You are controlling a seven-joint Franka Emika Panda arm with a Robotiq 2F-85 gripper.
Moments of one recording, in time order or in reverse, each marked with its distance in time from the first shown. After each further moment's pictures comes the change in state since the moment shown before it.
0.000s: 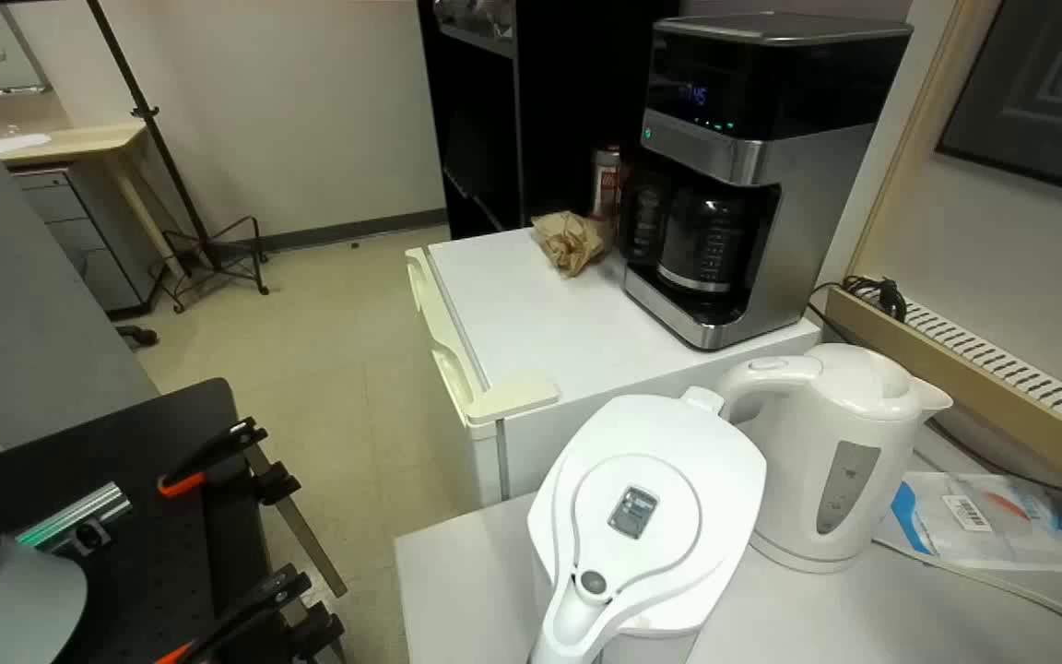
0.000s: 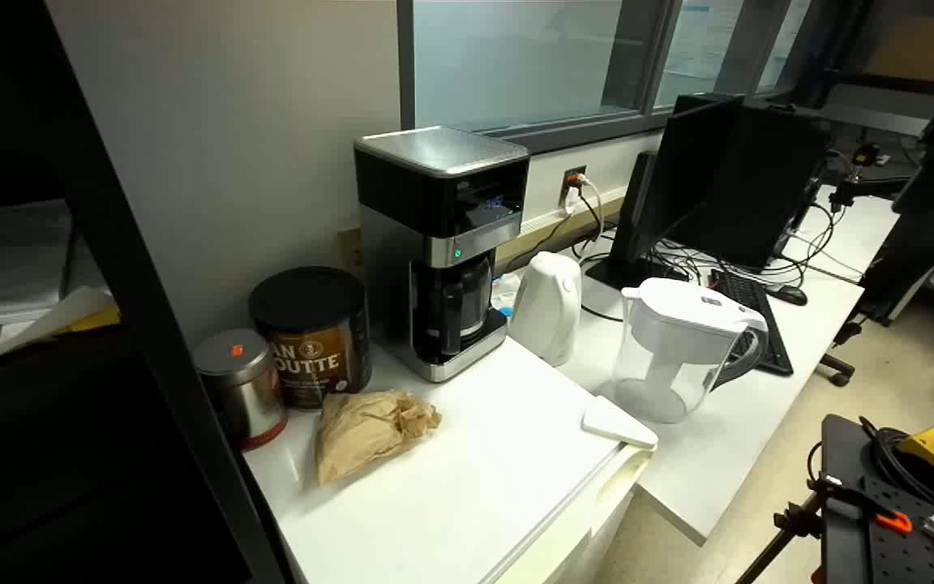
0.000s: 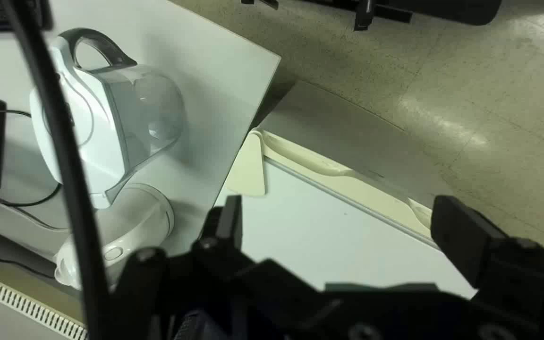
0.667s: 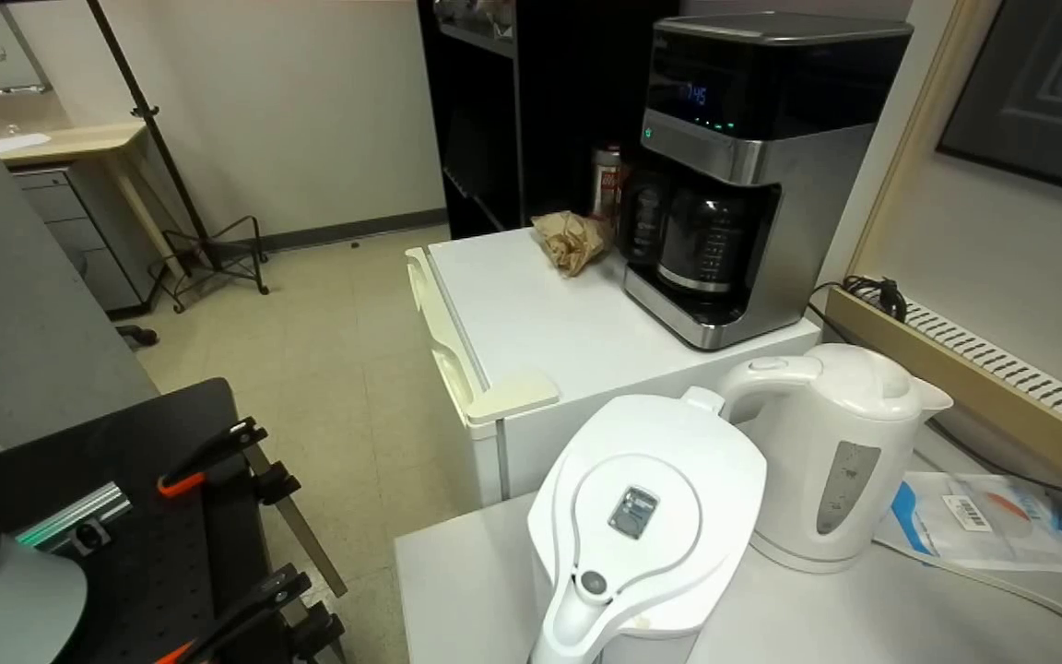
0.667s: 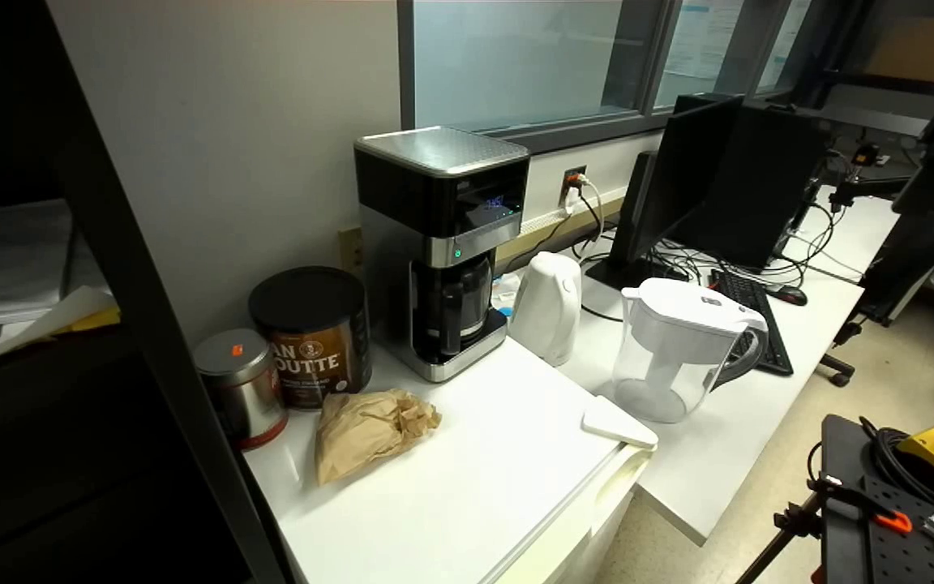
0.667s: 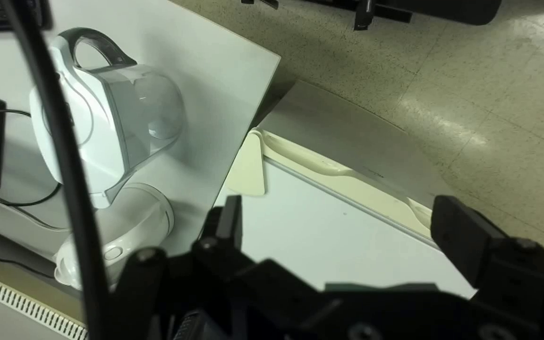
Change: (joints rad) arm 0.001 0.000 -0.001 0.000 0.000 0.000 0.000
